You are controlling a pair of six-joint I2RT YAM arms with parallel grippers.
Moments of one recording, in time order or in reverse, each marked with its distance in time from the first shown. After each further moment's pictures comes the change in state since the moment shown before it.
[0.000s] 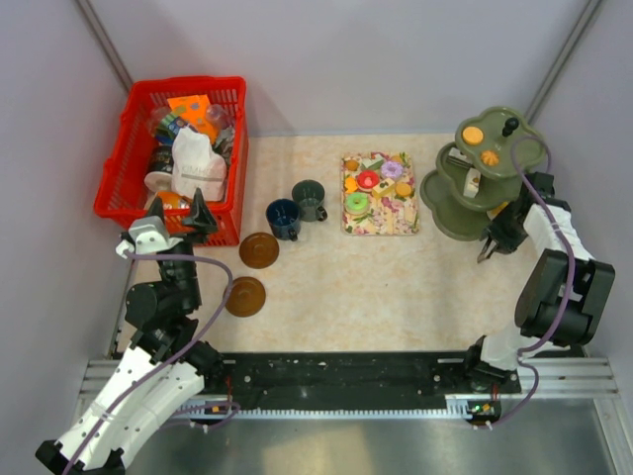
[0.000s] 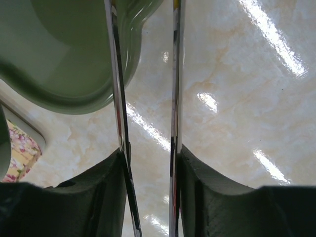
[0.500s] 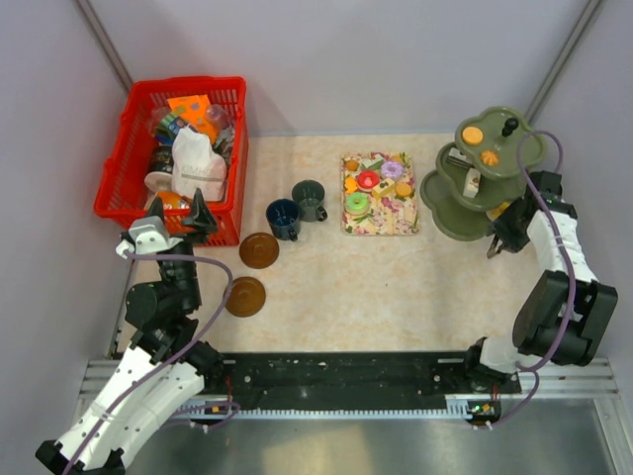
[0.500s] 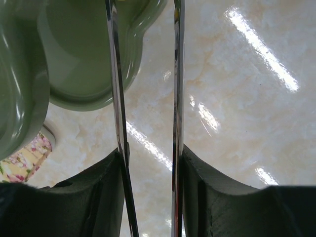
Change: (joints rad) left arm 0.000 0.000 0.000 0.000 0.000 0.000; right arm 0.000 -0.103 -0.013 -0.006 0.045 0.006
